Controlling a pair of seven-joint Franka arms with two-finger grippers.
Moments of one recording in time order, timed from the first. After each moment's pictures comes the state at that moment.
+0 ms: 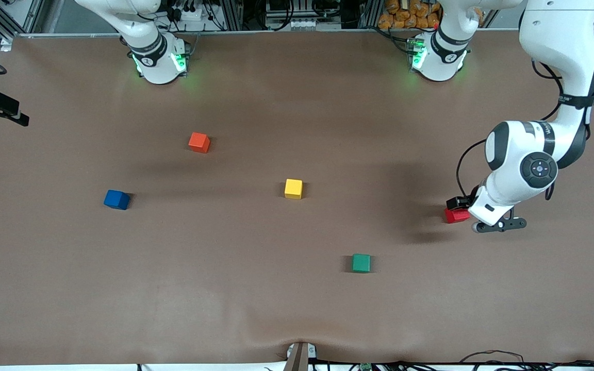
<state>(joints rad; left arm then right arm) -0.14 0.40 0.07 -1.99 0.05 2.33 -0.22 -0.13 -0.02 -0.01 -1.53 0.08 1.43 -0.19</state>
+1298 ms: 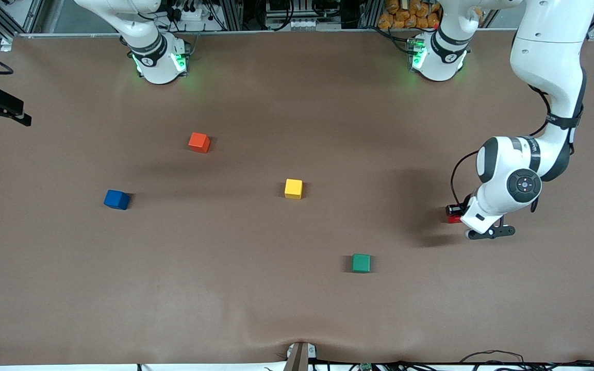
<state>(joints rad) -0.13 0.51 0.07 -1.96 0.05 2.38 -0.22 -0.10 -0.02 0.00 -1.53 0.03 1.43 -0.19</state>
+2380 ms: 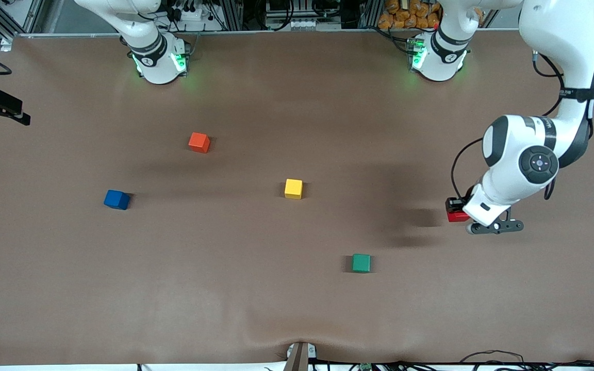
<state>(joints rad) -0.13 0.33 -0.01 -1.93 0.05 2.26 -0.22 -0.11 -0.01 -0.01 -1.53 0.03 1.42 -0.19</state>
